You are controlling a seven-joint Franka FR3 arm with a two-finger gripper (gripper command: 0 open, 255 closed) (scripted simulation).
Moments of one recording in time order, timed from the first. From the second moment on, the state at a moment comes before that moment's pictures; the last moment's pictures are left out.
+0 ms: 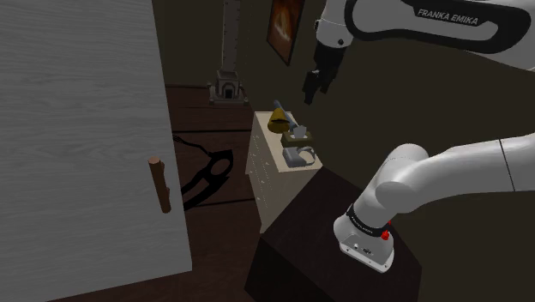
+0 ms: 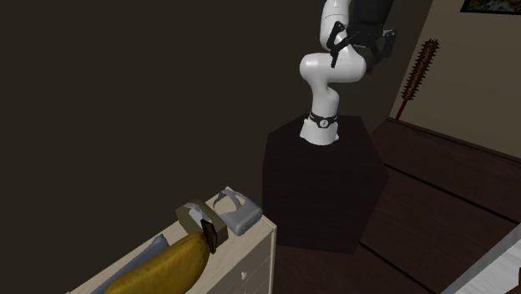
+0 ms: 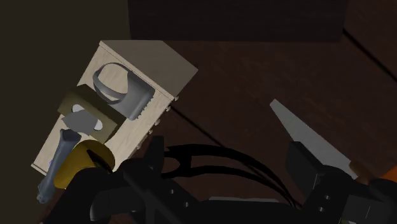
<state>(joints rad) -0.01 -0.75 0.05 -2.37 -0.08 1.61 0.07</state>
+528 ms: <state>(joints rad) -0.07 -0.55 0.03 -2.34 -0.11 1.74 0.14</state>
